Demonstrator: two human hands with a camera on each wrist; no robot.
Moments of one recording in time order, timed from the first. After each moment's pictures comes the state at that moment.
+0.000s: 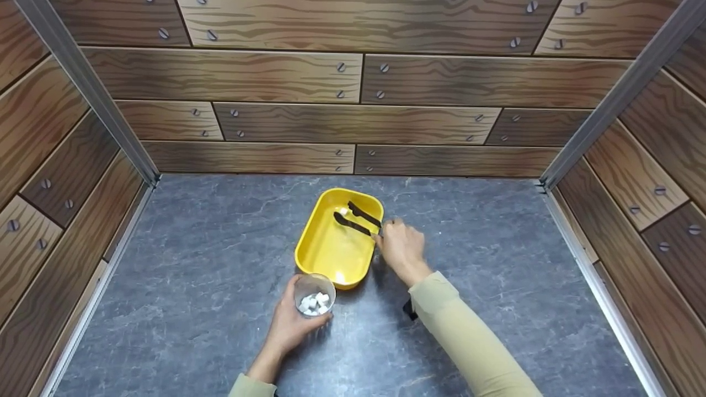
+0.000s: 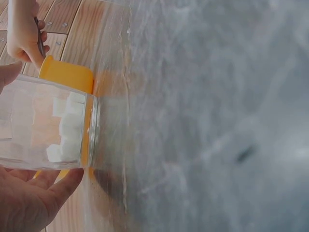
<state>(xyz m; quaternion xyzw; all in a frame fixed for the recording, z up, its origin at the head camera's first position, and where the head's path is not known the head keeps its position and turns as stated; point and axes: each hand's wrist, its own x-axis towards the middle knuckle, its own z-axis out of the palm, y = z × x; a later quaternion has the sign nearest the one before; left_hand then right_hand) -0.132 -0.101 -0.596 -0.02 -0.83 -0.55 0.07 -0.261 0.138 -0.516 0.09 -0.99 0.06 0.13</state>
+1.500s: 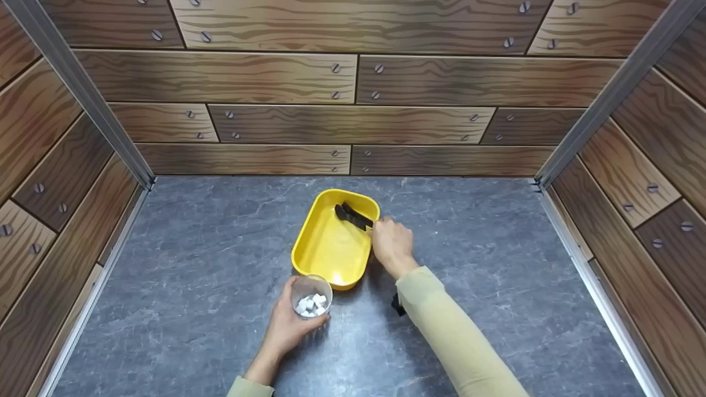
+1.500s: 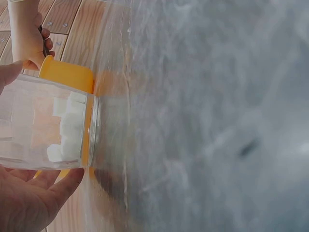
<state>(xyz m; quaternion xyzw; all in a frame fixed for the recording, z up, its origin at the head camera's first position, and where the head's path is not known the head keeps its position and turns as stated) -0.132 -0.101 -0.596 -0.04 -0.83 -0.55 0.08 -0.279 0.126 -0.525 0.07 -0.99 0.05 0.10</state>
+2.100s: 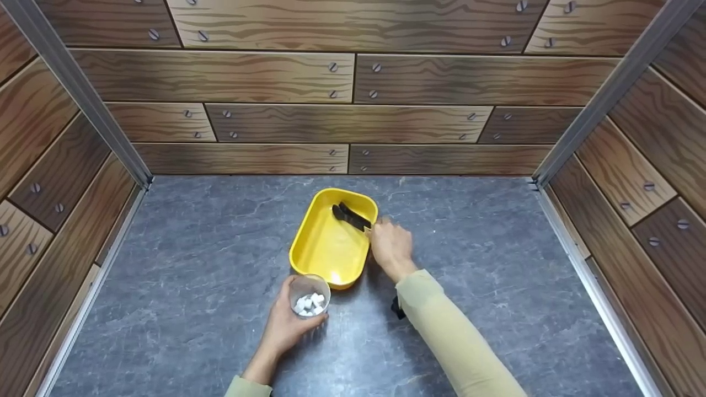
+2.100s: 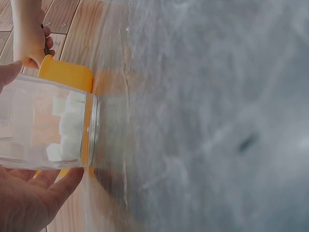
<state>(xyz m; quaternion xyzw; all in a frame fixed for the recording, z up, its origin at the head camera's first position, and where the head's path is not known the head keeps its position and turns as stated) -0.132 -0.100 -0.596 -0.02 -0.83 -0.55 0.06 -0.272 0.130 -0.532 0.07 -0.99 0.06 0.12</state>
